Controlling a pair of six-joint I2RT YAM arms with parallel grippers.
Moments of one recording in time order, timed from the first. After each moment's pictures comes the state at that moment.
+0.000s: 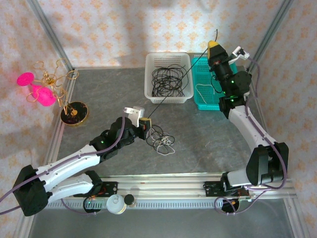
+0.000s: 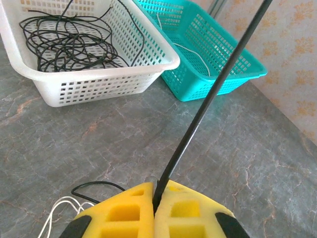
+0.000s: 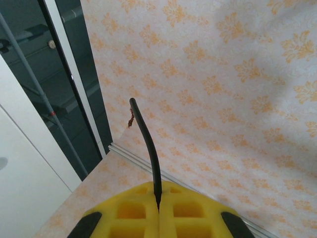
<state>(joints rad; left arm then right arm) -0.75 1.01 0.62 0.01 -0.12 -0.44 0.17 1.39 1.12 0.80 -0.26 1.40</state>
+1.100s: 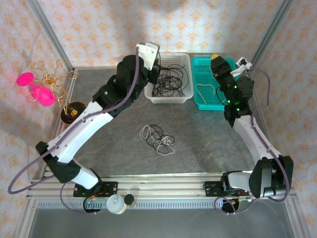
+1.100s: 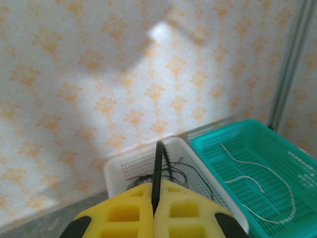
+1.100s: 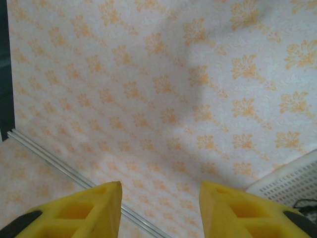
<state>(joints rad) -0.71 1.53 1.82 -0.44 -0.44 0.05 0.12 1.24 0.96 0.54 -0.22 1.00</state>
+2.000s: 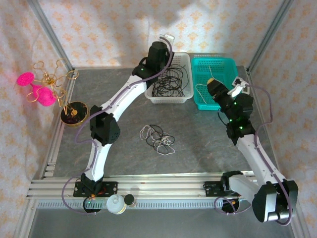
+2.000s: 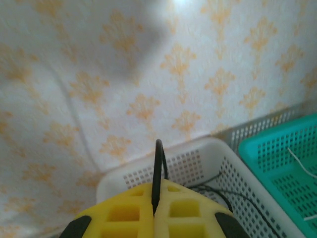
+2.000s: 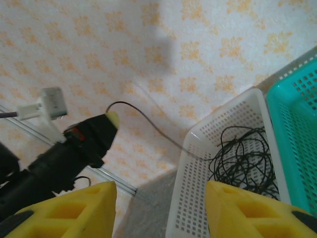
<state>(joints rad) -0.52 2.19 2.22 -0.26 -0.36 0.09 0.12 1.00 0.72 0.30 -0.27 0.86</state>
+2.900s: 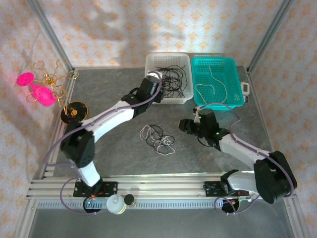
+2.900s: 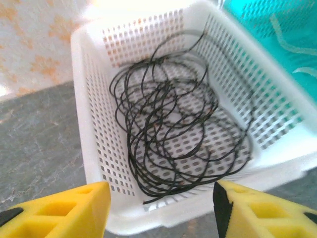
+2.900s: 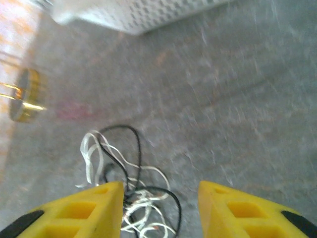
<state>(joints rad) -0.61 1.68 1.37 -0.23 -0.36 -0.16 0.47 1.23 0.56 -0.03 -0.26 0.65</state>
